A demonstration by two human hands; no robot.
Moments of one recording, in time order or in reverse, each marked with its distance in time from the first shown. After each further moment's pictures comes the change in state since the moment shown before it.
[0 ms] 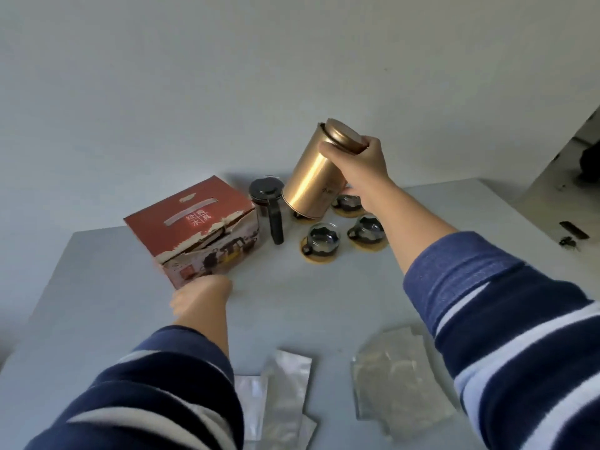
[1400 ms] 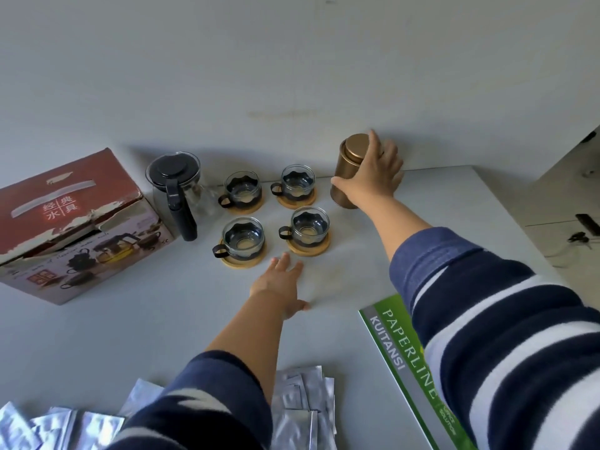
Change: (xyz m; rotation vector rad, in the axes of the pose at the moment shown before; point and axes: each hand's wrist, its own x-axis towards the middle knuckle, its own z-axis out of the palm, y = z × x) left_hand -0.102 0.197 0.152 0.502 -0.099 0.731; right_hand 0.170 0.119 -0.133 -0.907 0.143 -0.141
